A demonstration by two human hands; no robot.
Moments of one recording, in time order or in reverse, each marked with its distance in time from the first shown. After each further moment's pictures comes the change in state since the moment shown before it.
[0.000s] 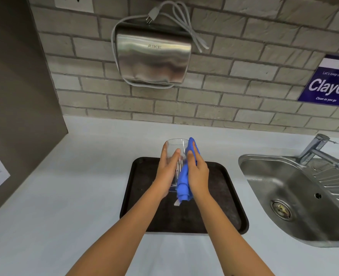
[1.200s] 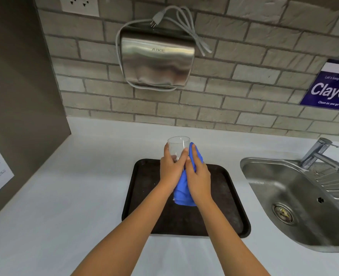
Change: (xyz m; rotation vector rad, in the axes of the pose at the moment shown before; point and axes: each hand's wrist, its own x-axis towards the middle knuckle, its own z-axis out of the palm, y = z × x) left_hand 0.004 0.013 0.011 0.334 0.155 0.076; right_hand -0.010 -0.001 -0.003 -0.216 -0.082 -0.071
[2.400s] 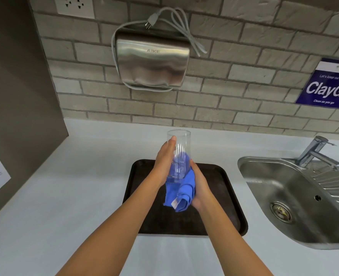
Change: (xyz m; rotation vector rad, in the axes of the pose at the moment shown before) left_hand 0.012 0.027 -0.010 -0.221 -0.084 -0.202; right_hand 0.002 -0.006 -0.005 0.843 -0.122 0.675
